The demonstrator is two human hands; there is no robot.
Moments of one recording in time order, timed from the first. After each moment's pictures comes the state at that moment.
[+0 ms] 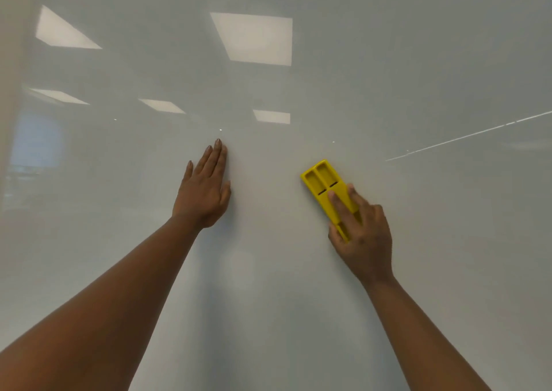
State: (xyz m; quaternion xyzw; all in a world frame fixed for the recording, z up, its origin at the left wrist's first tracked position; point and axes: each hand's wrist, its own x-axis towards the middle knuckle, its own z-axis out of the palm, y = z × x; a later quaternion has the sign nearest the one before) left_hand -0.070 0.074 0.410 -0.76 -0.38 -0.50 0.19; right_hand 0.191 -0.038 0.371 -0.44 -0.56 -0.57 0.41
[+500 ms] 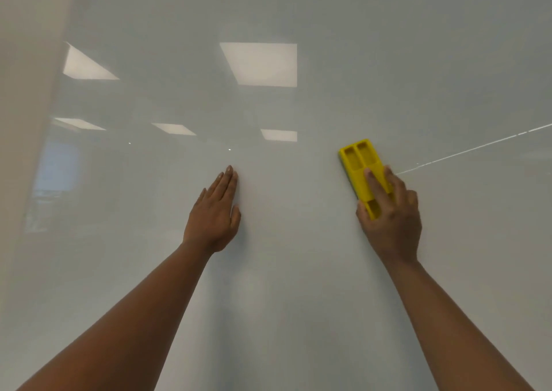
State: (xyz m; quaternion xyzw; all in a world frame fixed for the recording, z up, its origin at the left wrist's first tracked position) left_hand -0.078 0.067 0.411 -0.76 -0.36 -0.52 0.17; right_hand 0.195 -0.041 0.429 -0.48 -0.49 -0.53 0.50
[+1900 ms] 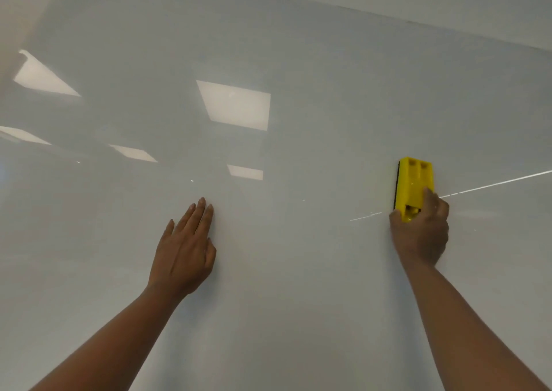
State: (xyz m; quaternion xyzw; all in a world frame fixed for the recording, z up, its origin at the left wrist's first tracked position) left_hand -0.048 0.061 0.437 -0.72 -0.39 -0.54 0.20; right_hand 0.258 -0.083 0.524 -0.57 -0.31 -0.43 0.62
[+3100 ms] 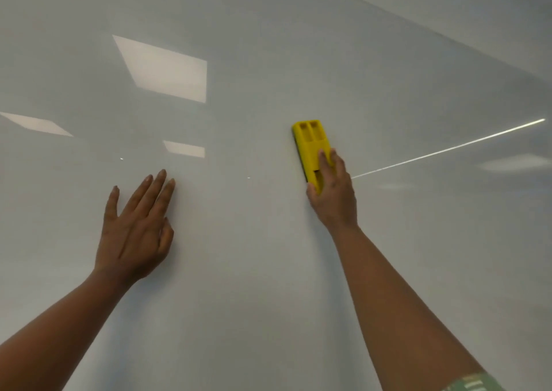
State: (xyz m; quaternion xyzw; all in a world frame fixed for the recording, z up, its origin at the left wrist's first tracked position) left_hand 0.012 0.052 0.438 -0.72 -0.30 -0.56 0.28; right_hand 0.271 -0.095 0.525 -0.60 -0.46 -0.48 0.44
